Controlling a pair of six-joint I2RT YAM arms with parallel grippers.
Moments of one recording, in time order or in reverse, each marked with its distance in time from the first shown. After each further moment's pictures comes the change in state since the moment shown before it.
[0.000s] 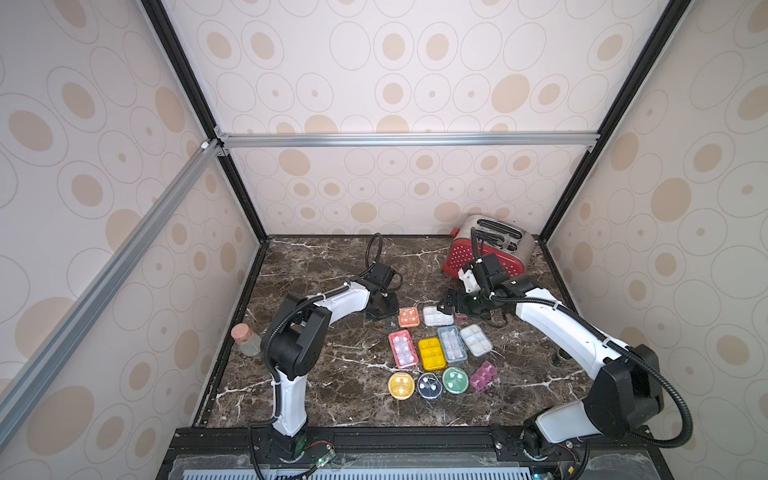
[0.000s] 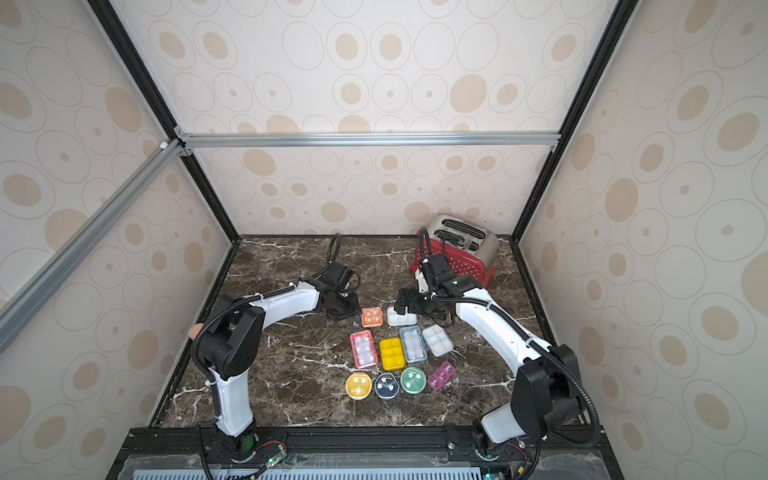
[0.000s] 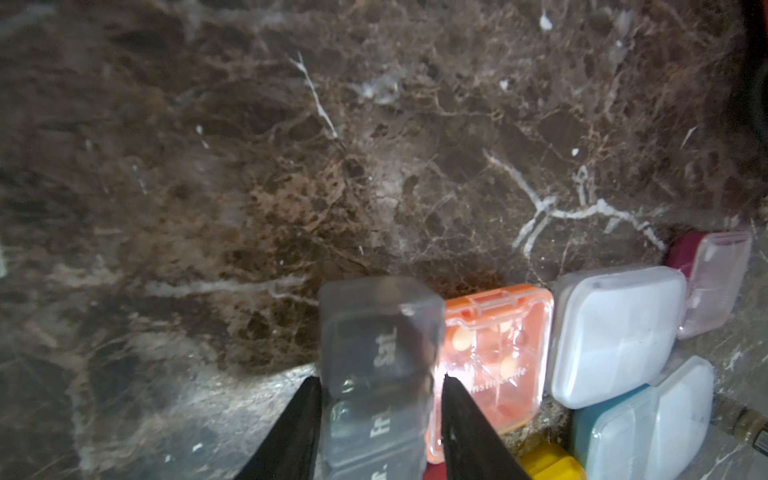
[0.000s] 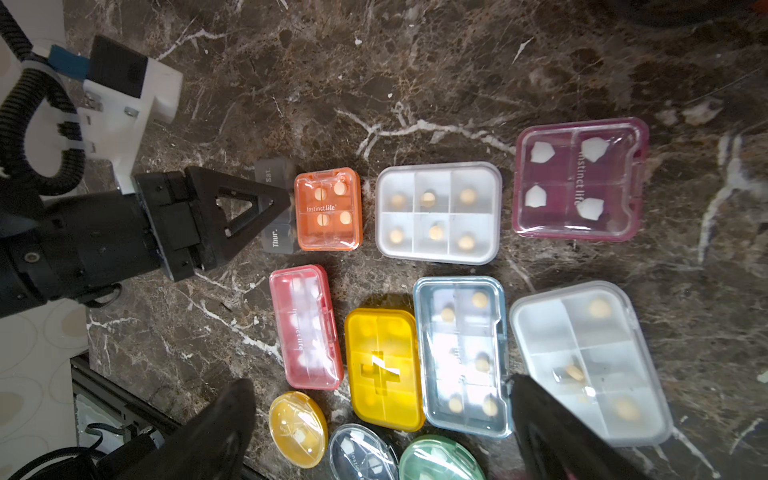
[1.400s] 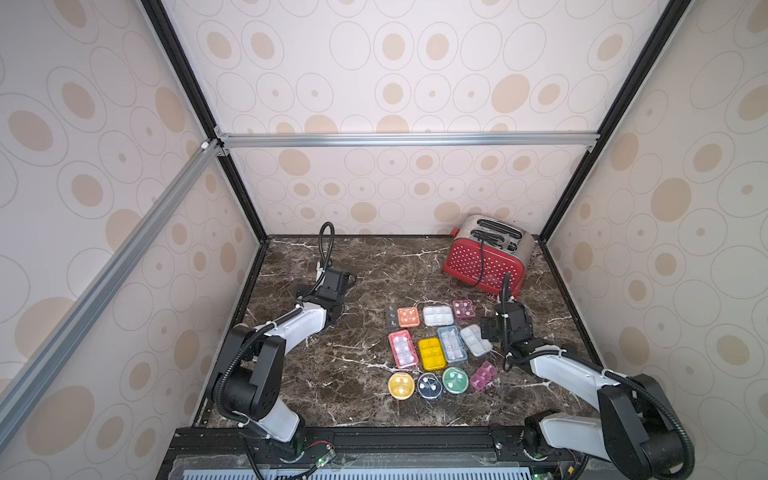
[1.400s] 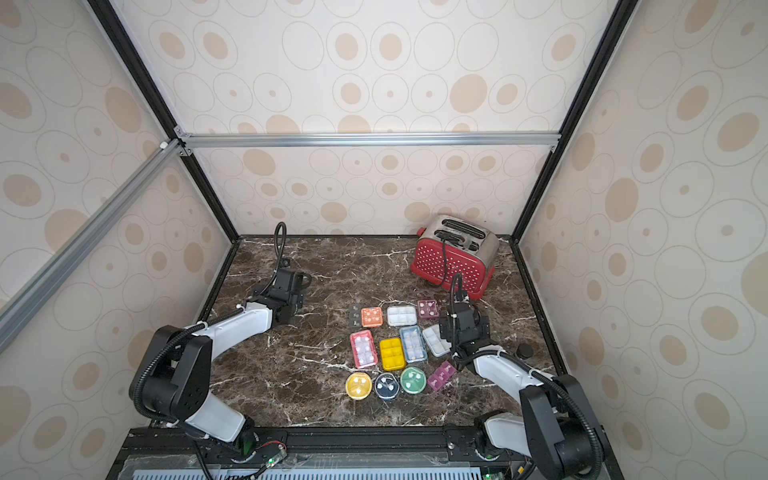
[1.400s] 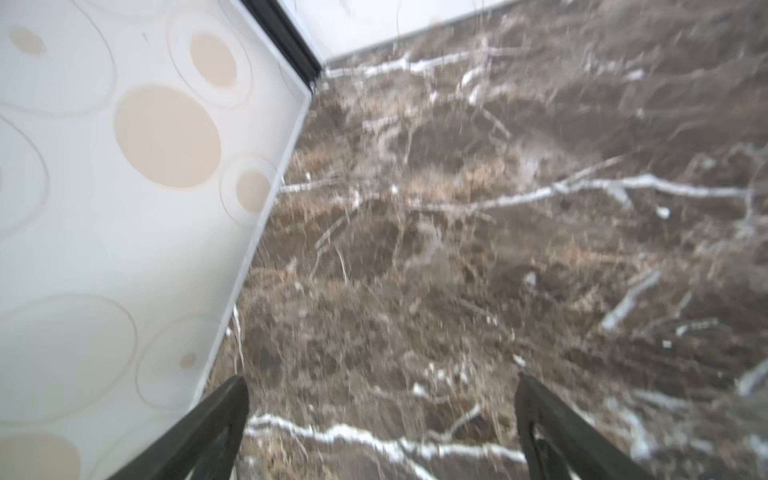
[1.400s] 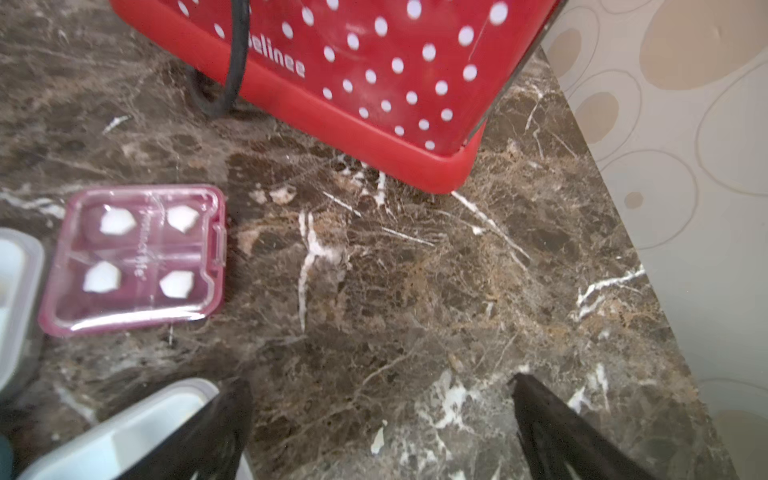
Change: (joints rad) left arm 0.233 -0.364 -0.417 0.413 -0.890 0.654; right arm -0.135 -0.220 -0.751 0.839 0.700 -0.385
